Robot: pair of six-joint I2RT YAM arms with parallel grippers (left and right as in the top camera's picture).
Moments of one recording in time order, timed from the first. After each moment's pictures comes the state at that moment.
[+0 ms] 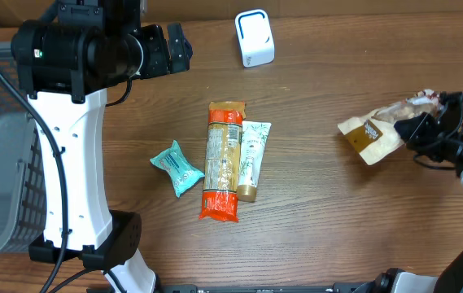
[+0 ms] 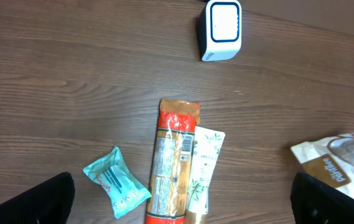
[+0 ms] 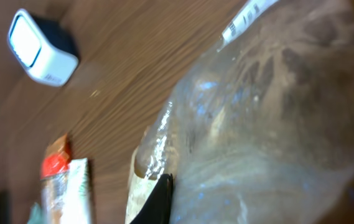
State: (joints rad) left arm -0.15 1.88 2.59 -1.67 0.11 -0.34; right arm -0.41 1.50 0.94 -0.46 -0.60 0.25
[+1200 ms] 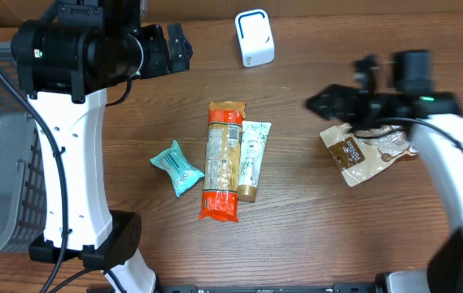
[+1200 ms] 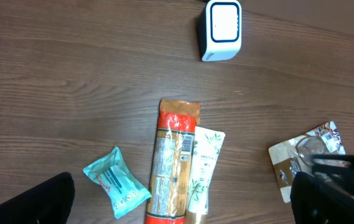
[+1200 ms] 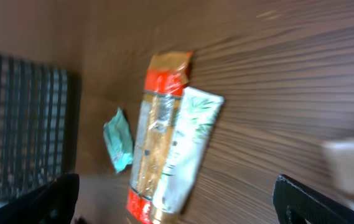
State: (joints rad) left arm -0.15 1.88 2.59 -1.67 0.11 -0.34; right arm 0.10 1.63 1.27 -0.68 -0.71 0.27
